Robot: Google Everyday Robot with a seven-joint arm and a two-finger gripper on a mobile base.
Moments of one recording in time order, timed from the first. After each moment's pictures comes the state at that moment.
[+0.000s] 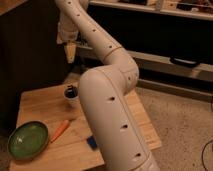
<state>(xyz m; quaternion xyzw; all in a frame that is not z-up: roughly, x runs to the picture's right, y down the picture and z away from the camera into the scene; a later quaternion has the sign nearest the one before) -0.194 -0.202 0.731 -0.23 -0.24 -0.19 0.92</state>
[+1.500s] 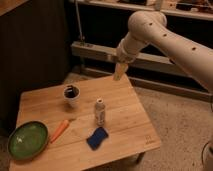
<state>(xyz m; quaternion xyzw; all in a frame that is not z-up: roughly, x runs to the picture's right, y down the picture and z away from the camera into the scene) 0.077 -0.103 0.670 -0.19 -0.16 0.08 0.97</state>
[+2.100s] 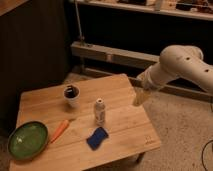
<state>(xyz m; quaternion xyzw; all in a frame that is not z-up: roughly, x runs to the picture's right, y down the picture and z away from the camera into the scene) 0.156 0.021 0.653 -0.22 -0.14 0.17 0.95</state>
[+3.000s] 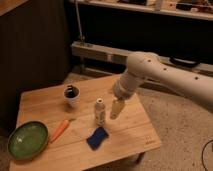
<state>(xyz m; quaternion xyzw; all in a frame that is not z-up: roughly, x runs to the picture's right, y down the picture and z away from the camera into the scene) -0.011 0.067 0.671 -0.37 -0.22 0.03 0.90</state>
